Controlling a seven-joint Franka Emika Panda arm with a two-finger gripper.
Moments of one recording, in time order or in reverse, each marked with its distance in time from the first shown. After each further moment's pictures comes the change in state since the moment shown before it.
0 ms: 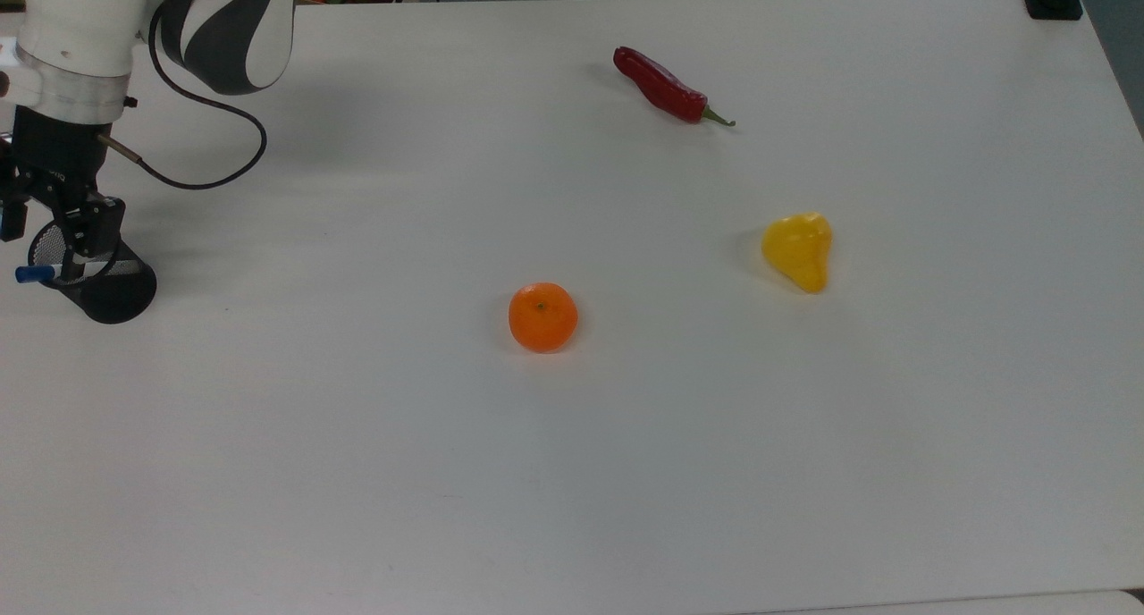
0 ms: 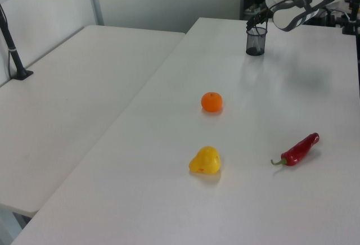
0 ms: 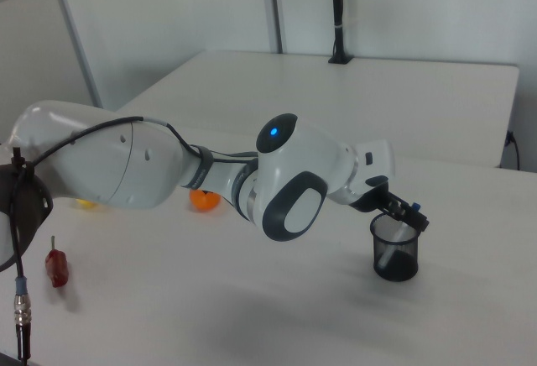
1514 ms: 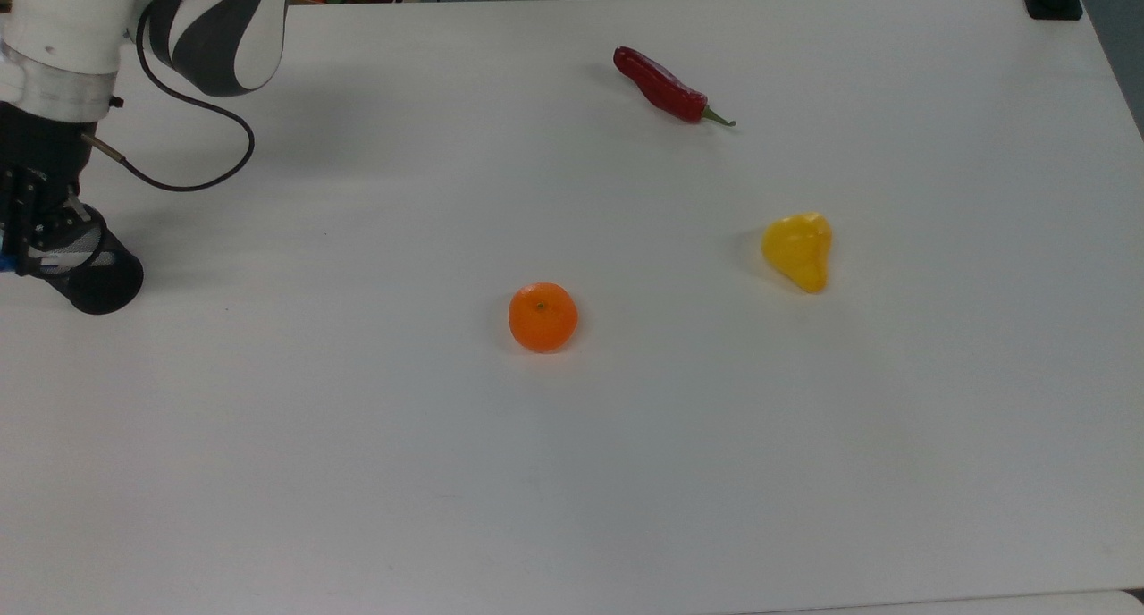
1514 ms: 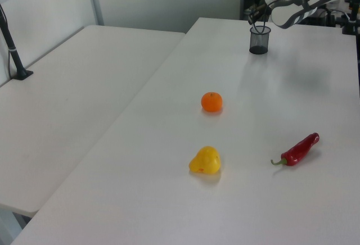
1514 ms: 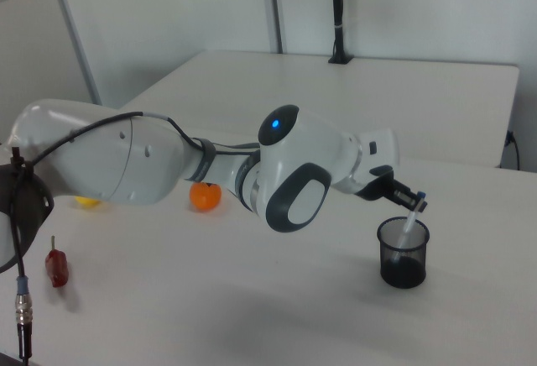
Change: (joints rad) arm -0.004 0.004 0.000 0.043 0.020 0.005 0.006
